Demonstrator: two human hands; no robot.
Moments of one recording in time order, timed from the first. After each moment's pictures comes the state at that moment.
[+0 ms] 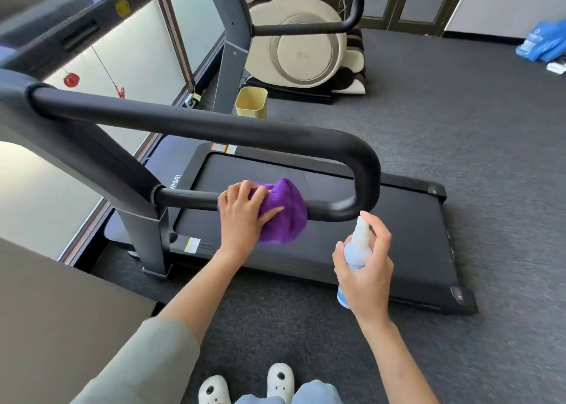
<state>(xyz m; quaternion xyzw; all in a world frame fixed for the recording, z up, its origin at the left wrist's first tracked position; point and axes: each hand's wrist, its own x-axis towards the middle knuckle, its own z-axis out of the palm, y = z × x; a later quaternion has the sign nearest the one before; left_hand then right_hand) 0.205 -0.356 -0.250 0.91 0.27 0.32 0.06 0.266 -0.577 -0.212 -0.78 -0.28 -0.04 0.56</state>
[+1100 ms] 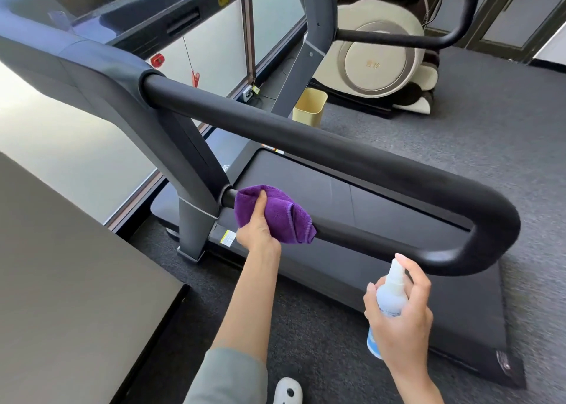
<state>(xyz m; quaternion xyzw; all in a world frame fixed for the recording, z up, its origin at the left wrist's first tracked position) 0.180 -0.301 -0.227 0.06 0.61 0.41 0.67 0.239 -0.525 -0.230 -0.80 -0.32 0.02 0.51</state>
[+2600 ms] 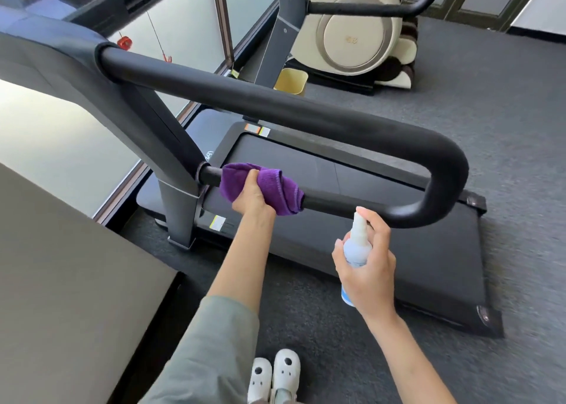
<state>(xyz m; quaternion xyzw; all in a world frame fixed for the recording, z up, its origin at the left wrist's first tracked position) 0.202 -0.313 -0.223 0.08 0.59 0.40 0.70 0.242 -0.524 -0.223 -0.76 -0.39 0.02 0.53</state>
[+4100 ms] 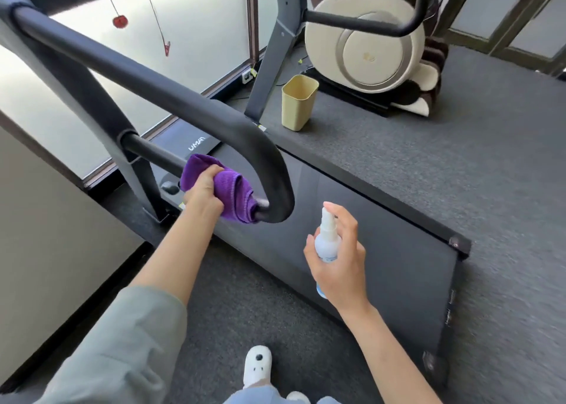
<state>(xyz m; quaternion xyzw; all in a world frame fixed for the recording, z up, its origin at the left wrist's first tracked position) 0.281 -0.378 -0.272 0.09 0.64 0.41 0.64 0.434 -0.633 -0.210 -0.67 -0.52 0.10 0.53</state>
